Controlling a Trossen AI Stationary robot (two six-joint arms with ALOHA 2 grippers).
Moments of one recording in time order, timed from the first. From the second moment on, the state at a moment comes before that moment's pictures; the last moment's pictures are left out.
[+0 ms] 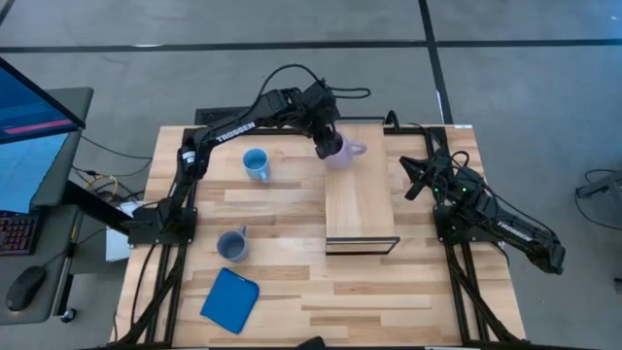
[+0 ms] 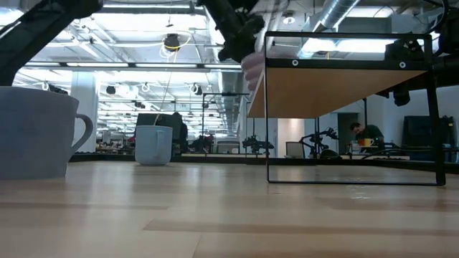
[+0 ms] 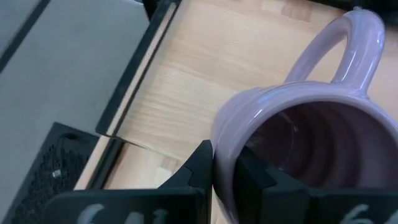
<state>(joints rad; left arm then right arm) 0.40 2.14 2.32 -1.08 -0.01 0.02 -0.57 0.01 0.01 0.02 0.05 0.11</state>
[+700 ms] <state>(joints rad) 0.41 2.18 2.36 -1.09 0.04 -0.02 -0.57 0.01 0.01 0.03 0.05 0.10</state>
